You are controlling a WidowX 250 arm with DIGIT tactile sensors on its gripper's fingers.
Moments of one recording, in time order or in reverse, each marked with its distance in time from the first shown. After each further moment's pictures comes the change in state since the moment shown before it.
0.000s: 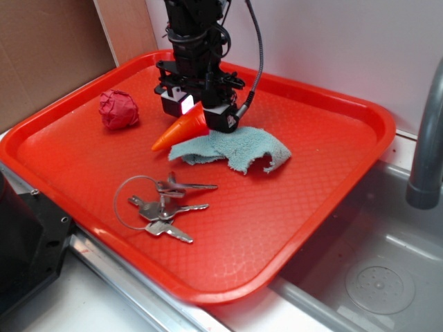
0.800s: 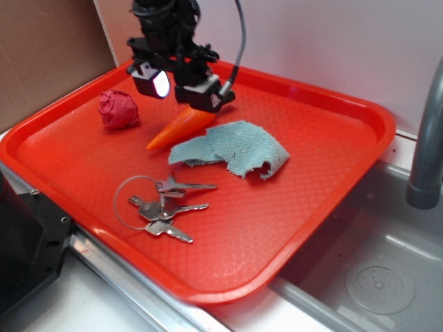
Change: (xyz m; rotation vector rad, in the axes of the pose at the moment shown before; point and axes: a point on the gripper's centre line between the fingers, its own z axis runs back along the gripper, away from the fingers) arm -0.013 0.010 0.032 -0.016 -0.075 0.007
